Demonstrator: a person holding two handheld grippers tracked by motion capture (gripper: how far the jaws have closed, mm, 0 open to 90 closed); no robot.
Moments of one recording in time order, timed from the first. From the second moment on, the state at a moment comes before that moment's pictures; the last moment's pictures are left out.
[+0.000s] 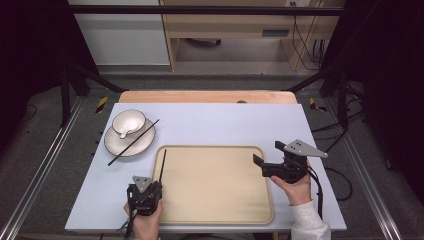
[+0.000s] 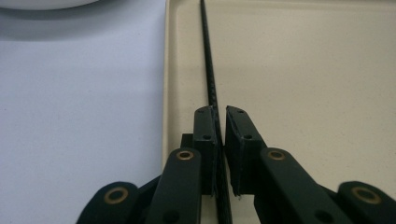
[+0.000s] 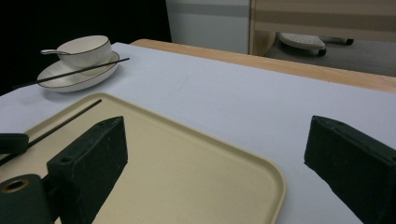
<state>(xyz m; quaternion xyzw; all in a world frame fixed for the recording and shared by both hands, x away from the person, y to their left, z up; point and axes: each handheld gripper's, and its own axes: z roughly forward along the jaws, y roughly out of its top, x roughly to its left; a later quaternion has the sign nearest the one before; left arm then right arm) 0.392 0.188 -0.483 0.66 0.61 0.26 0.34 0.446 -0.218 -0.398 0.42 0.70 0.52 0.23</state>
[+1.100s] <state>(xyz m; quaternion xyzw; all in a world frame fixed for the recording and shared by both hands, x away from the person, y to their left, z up) 0.414 0.233 -0.389 0.68 0.49 0.31 0.45 0.442 -0.224 -0.395 0.42 0.70 0.53 0.24</state>
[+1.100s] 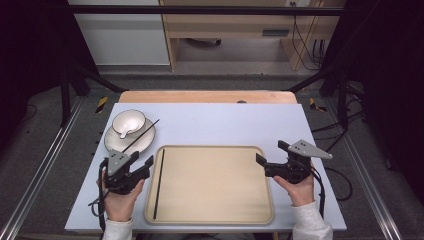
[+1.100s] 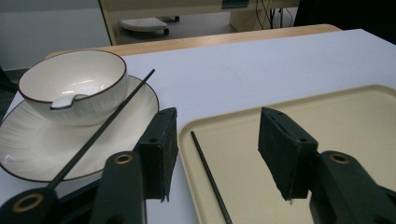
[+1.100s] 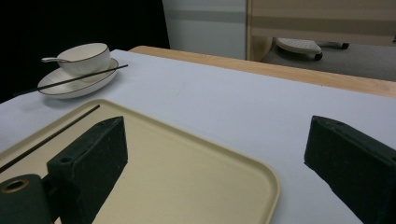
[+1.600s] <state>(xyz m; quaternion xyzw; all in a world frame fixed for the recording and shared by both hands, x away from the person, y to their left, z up) 0.448 0.271 -0.388 0.71 0.47 0.29 0.44 0.443 -0.226 -0.396 0.42 0.70 0.53 0.24</state>
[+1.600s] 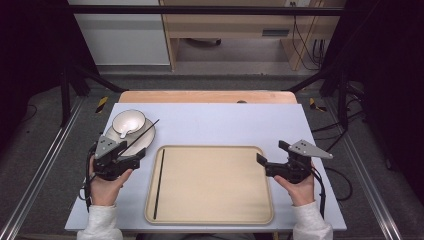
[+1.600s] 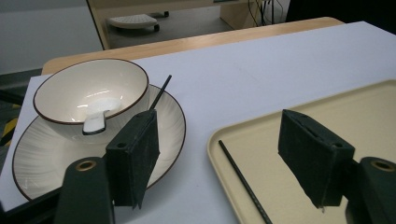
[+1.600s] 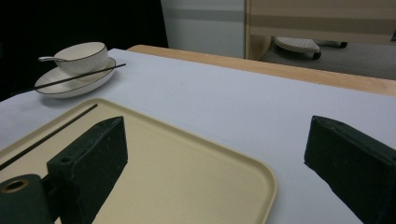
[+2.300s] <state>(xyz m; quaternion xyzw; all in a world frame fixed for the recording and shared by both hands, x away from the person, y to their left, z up) 0.483 0.314 -0.425 0.75 0.48 0.28 0.37 0.446 -0.219 -0.400 0.42 0.71 0.52 0.24</state>
